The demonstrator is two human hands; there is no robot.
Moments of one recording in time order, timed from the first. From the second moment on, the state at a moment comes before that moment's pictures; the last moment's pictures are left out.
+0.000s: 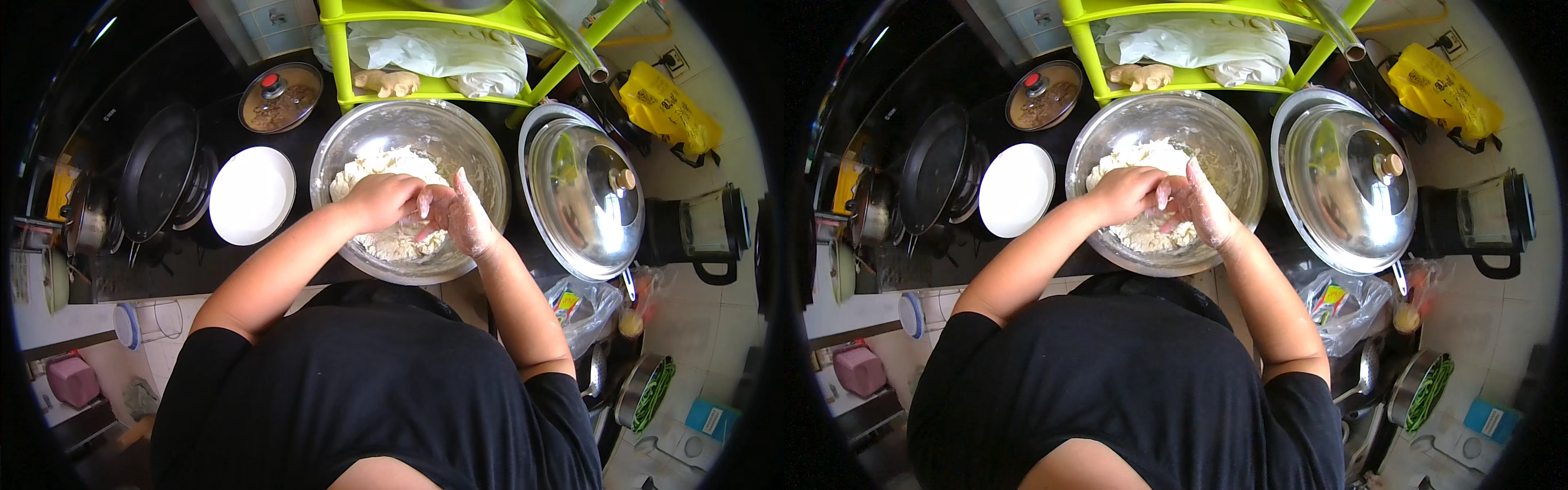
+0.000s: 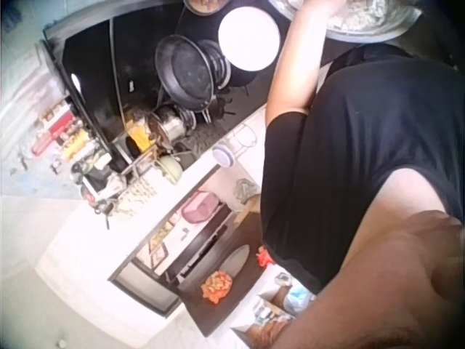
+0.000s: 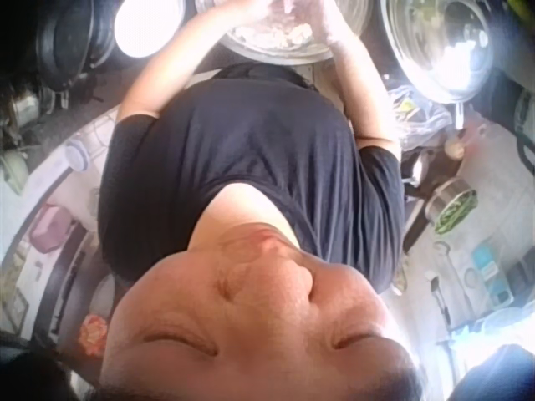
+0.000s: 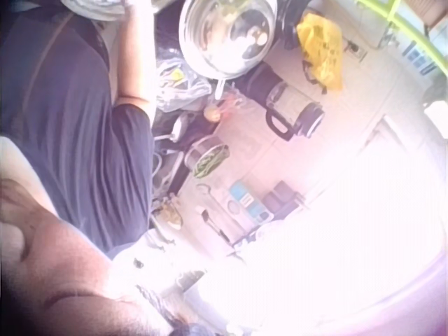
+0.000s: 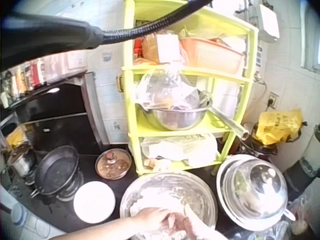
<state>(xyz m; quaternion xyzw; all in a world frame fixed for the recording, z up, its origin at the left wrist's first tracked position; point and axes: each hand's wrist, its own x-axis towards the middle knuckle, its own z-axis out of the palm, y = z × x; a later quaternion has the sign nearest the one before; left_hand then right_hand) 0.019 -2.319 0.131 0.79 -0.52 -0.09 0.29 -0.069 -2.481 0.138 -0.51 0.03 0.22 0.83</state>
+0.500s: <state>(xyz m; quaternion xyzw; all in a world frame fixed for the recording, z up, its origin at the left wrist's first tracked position) 0.059 -2.293 0.114 0.84 -0.53 0.02 0.16 -0.092 -2.517 0.149 -0.38 0.14 0.10 0.91</state>
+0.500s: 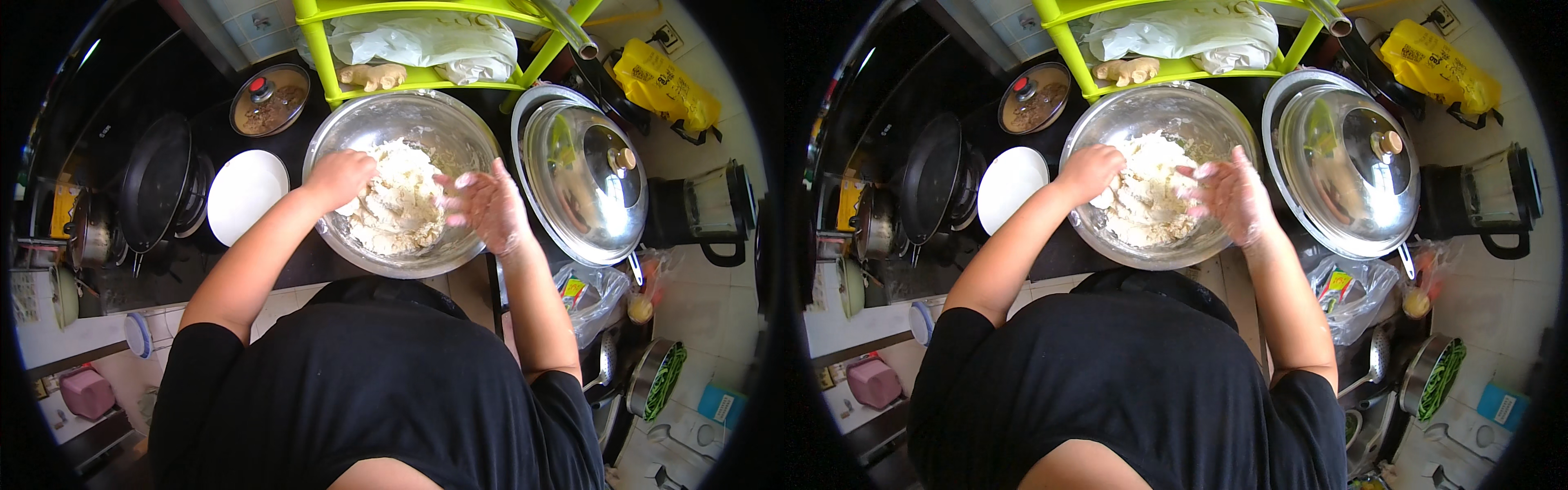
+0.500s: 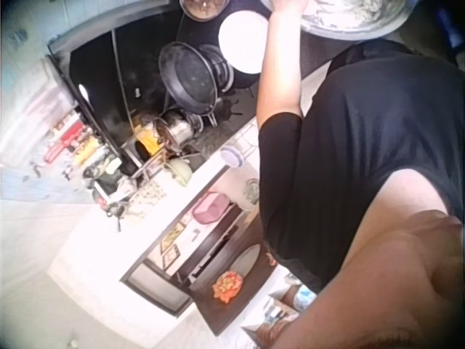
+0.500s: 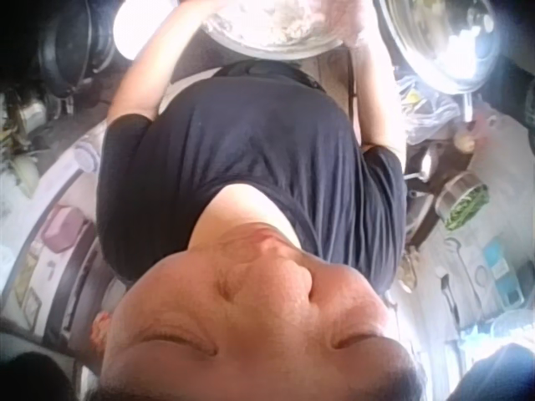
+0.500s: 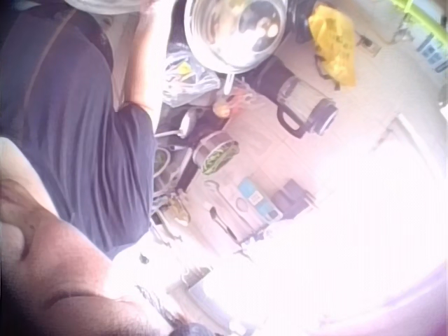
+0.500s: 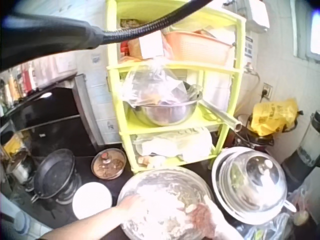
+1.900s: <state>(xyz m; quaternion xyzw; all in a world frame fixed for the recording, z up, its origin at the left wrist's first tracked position) 0.043 -2.356 0.026 0.49 -0.05 -0.31 0.81 -0.519 -2.431 0.152 -0.27 0.40 -0.39 0.78</state>
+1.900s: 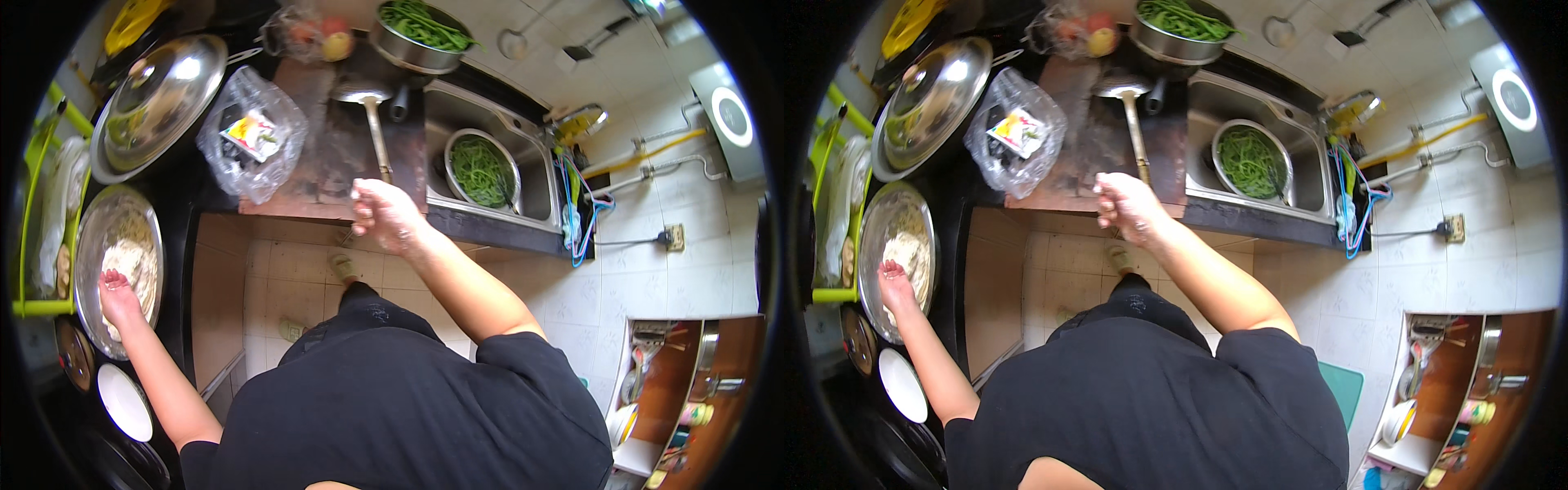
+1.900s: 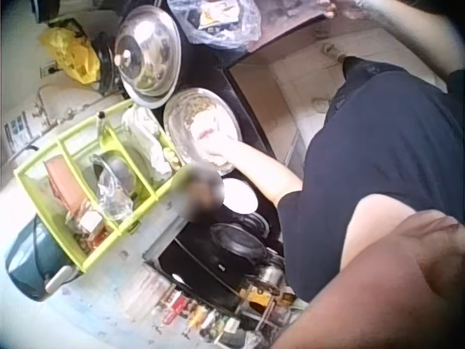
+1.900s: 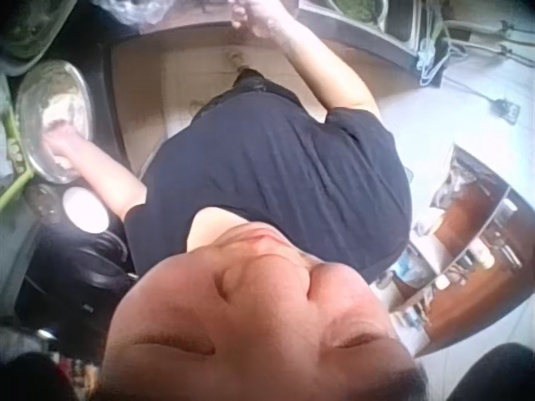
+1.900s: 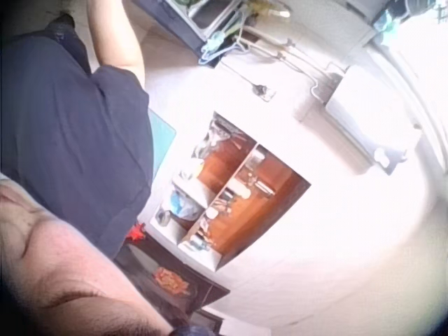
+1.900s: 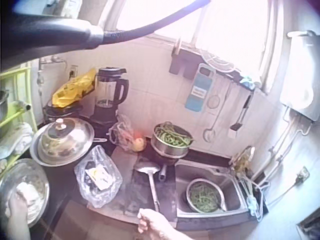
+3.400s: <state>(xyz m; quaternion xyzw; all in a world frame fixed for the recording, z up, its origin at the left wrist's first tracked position) -0.524 -2.432 0.118 0.23 0.04 -0.75 0.61 -0.889 -2.541 0.085 -0.52 0.53 -0.40 0.54</state>
